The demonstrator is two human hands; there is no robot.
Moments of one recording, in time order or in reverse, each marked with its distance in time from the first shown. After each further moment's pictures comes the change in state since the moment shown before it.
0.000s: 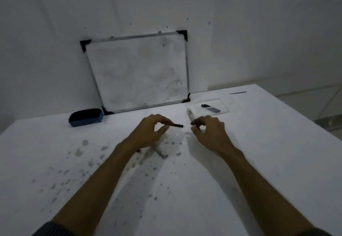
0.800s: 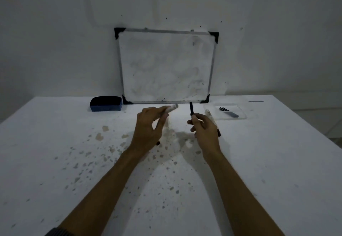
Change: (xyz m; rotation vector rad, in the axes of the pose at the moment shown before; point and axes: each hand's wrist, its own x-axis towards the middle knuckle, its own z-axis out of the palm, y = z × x) left_hand -0.055 -0.031 -0.012 -0.021 0.641 0.109; right_hand -0.015 -0.083 0.058 0.843 0.076 0.225
